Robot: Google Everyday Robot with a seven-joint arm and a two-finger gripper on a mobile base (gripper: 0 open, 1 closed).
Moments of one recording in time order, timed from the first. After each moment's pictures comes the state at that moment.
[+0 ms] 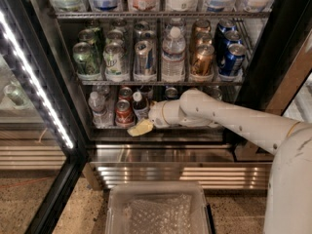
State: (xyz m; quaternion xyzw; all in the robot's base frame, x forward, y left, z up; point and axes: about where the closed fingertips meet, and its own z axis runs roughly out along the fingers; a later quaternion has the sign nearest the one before) arm 0.671 0.064 0.615 -0.47 0.74 0.28 0.39
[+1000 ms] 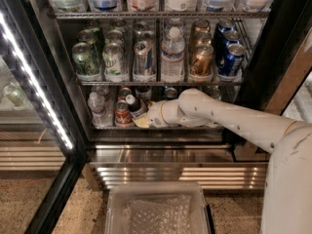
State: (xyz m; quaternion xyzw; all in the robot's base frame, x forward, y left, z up) arm 0.672 0.068 0.615 -0.47 0.74 0.29 0.39
